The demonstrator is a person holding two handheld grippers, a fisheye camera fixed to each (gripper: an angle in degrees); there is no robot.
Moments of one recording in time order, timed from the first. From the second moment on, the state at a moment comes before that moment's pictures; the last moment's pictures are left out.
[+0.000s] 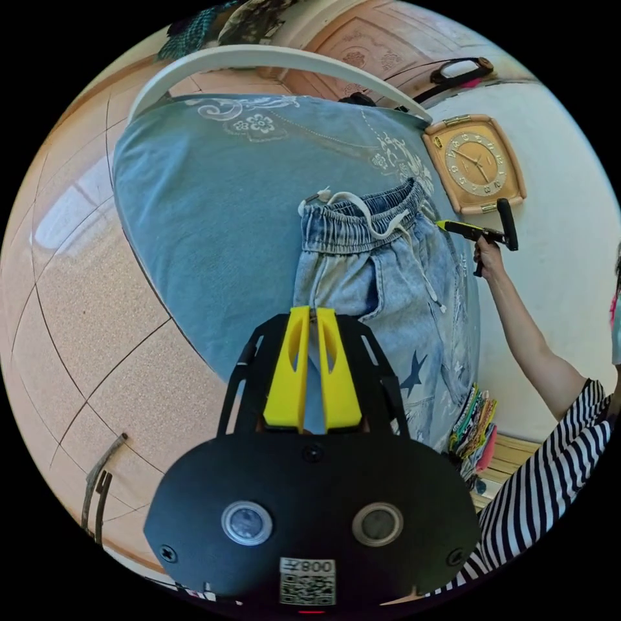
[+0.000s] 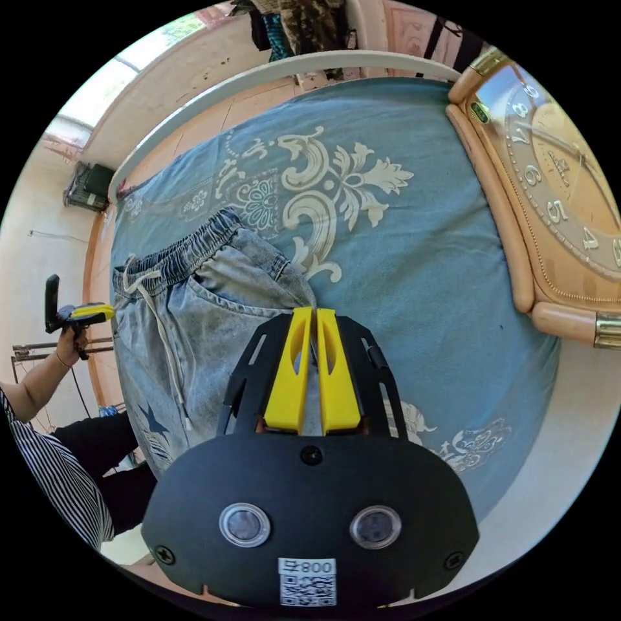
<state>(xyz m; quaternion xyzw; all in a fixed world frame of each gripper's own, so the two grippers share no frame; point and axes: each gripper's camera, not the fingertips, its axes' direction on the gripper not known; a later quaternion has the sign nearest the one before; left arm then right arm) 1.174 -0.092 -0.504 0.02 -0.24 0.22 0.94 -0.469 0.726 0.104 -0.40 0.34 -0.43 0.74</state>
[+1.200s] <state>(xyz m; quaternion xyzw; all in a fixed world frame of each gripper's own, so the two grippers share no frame) 1.268 -0.038 -0.515 0.06 -0.29 0.33 0.90 -0.501 0.738 -0.020 -0.22 0.33 -0.38 0.84</state>
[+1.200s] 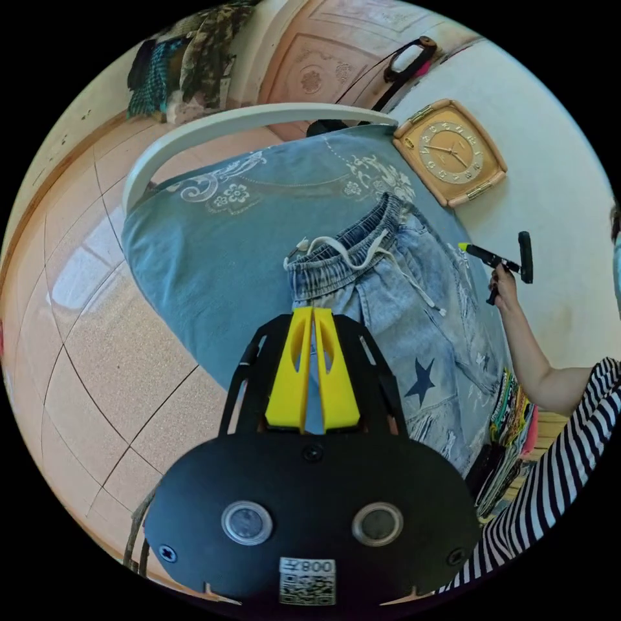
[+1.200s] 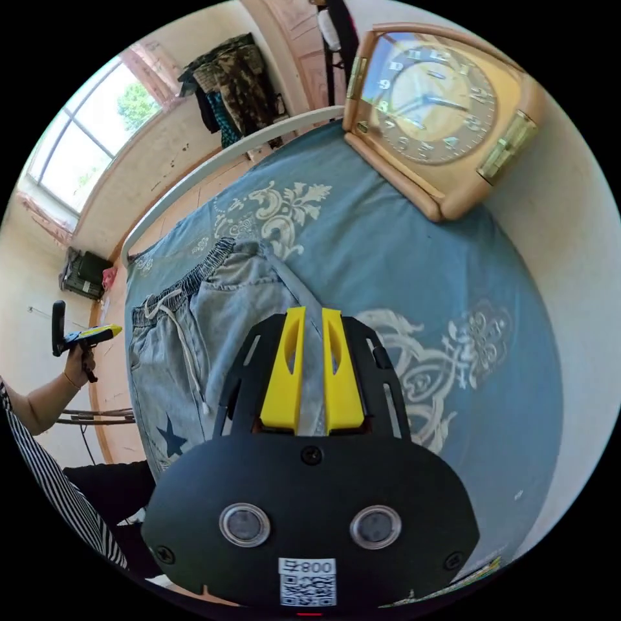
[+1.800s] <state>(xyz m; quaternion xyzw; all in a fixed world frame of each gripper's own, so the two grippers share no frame) 1.386 0.097 -0.297 -0.13 -0.43 0.62 0.64 -0.447 0.865 -0.212 -0.15 0.60 -0.23 0.75</state>
